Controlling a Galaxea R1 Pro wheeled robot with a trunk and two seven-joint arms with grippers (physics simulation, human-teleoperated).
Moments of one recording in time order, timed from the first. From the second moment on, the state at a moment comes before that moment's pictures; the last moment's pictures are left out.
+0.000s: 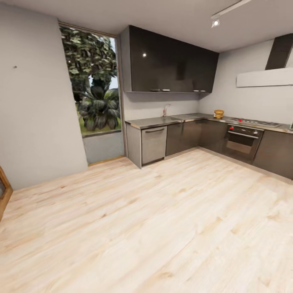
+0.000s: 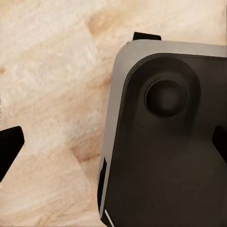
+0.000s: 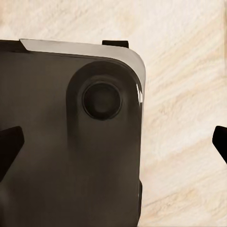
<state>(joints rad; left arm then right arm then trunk) 0.01 0.07 0.14 -0.12 0.00 -0.01 0.00 -0.01 -0.05 0.00 -0.04 0.00 -0.10 0.04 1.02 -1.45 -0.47</state>
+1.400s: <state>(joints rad) 0.01 0.07 0.14 -0.12 0.00 -0.01 0.00 -0.01 -0.05 0.00 -0.04 0.00 -0.10 0.04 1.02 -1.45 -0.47</state>
